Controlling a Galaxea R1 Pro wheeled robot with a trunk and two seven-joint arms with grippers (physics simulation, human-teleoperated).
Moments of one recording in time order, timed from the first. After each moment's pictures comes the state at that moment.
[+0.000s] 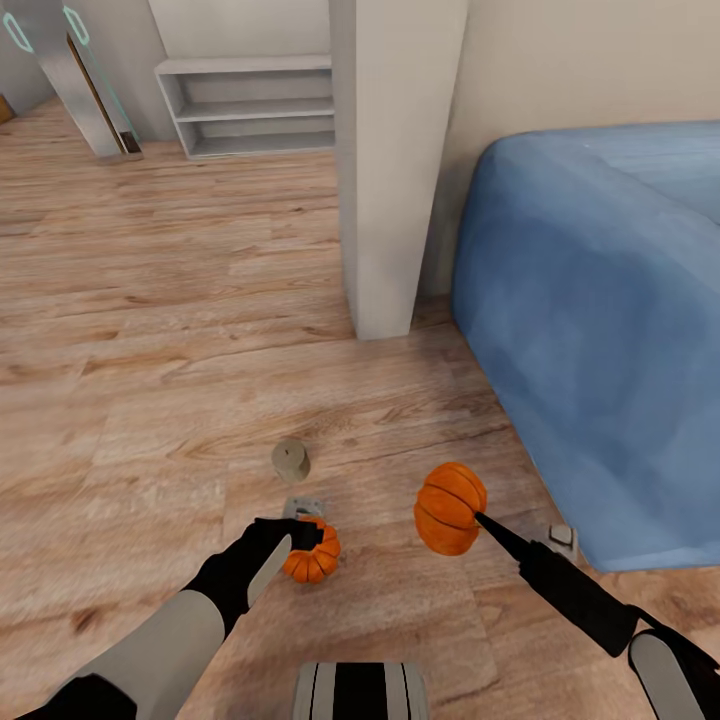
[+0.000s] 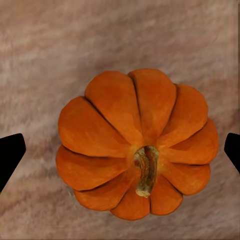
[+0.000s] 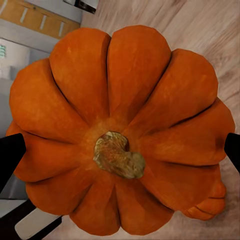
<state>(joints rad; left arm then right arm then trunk) -0.75 -0.07 -0.39 -0.58 0.33 0.48 0.17 -0.08 -0.13 -0.23 -1.58 -0.83 0.66 0.72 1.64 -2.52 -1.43</state>
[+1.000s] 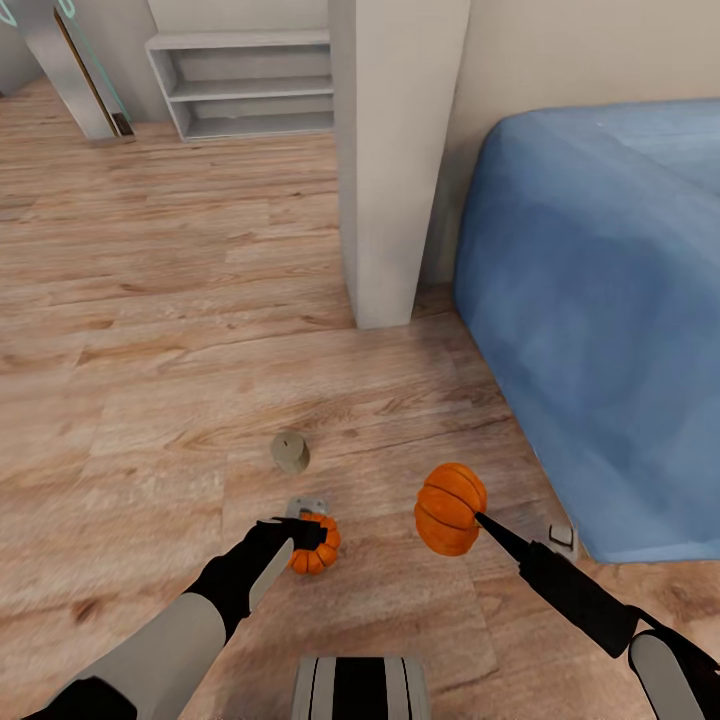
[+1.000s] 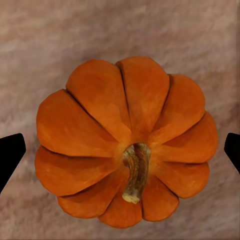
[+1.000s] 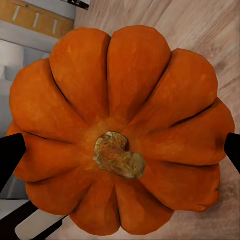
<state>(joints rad) -0.74 -0.08 -0.41 -0.58 0.32 0.44 0.16 -0.08 -0.13 -0.23 -1.58 -0.83 0.66 0.72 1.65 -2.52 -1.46</state>
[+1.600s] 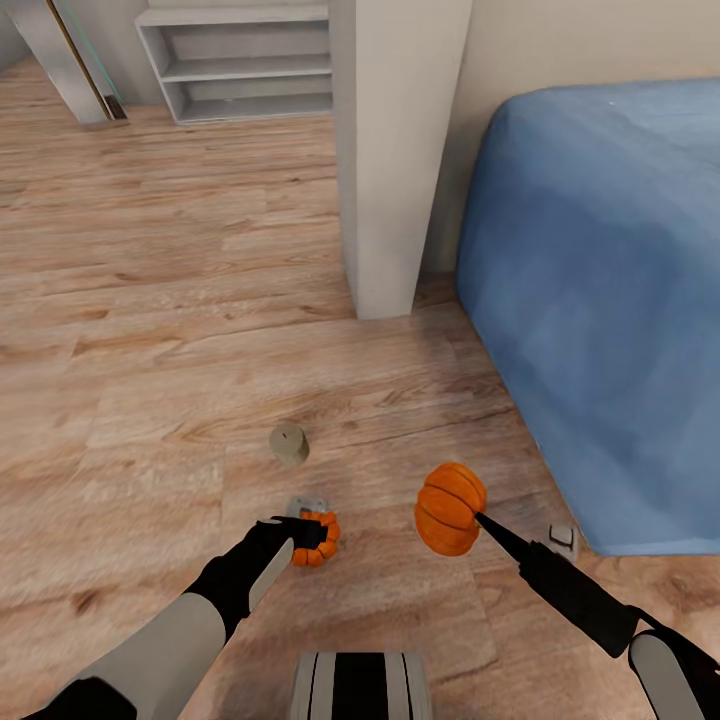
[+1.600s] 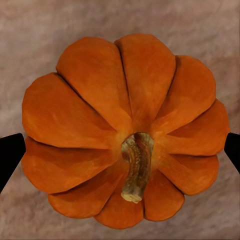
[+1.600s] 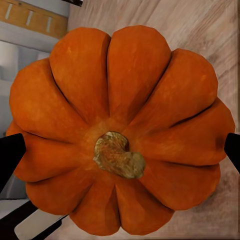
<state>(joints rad) -0.74 -0.07 -0.41 -0.58 0.32 0.43 0.16 -0.08 -0.13 -0.23 -1.58 -0.83 0.66 0.72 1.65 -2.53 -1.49</state>
